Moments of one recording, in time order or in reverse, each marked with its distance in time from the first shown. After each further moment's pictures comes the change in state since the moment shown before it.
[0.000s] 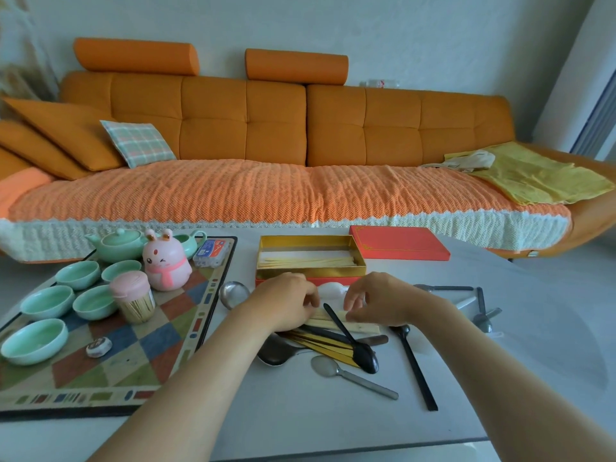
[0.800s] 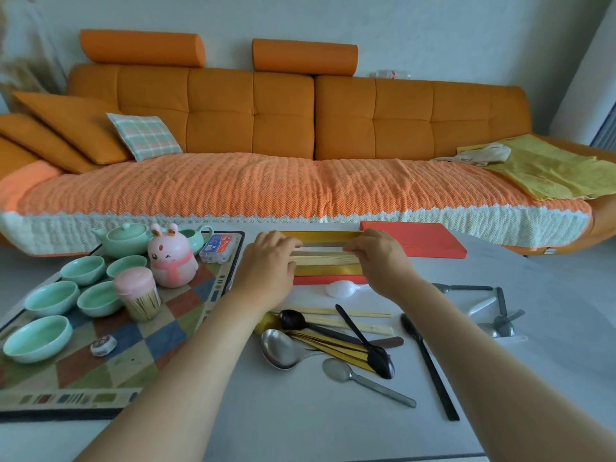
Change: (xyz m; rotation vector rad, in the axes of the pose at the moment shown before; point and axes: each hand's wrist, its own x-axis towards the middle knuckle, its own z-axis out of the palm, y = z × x) left_hand 0.011 -0.040 -0.012 0.135 0.463 -0.048; right_hand 0.058 0.001 0.005 -0.057 0.671 -0.071
